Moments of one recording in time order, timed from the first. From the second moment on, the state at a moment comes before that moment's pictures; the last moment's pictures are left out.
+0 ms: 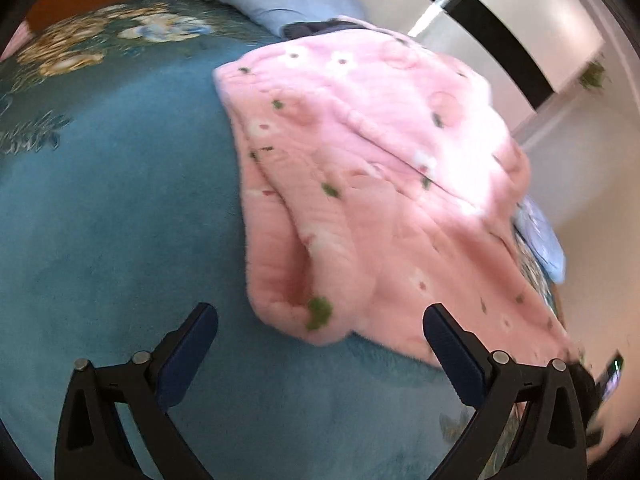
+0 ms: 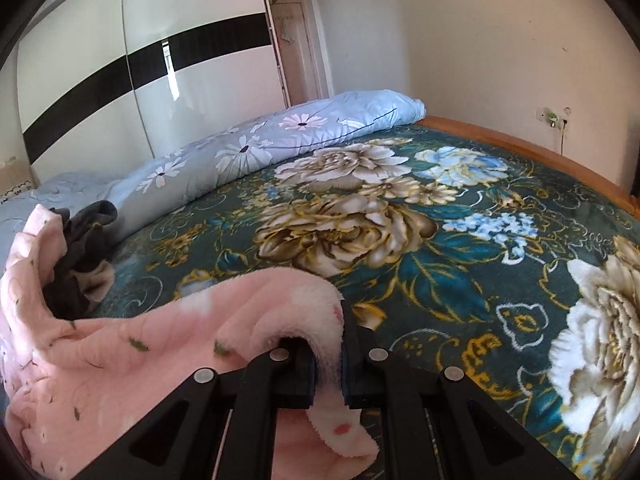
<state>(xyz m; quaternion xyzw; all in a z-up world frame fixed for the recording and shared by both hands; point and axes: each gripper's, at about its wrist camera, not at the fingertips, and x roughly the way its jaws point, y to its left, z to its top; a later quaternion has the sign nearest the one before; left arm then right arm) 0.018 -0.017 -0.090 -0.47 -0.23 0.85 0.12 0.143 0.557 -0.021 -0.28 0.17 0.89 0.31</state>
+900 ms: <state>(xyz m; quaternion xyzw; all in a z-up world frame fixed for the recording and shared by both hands) 0.057 -0.214 -0.084 -0.37 -0.40 0.83 -0.06 0.130 0.462 -0.002 -0.25 0.03 0.95 0.21</state>
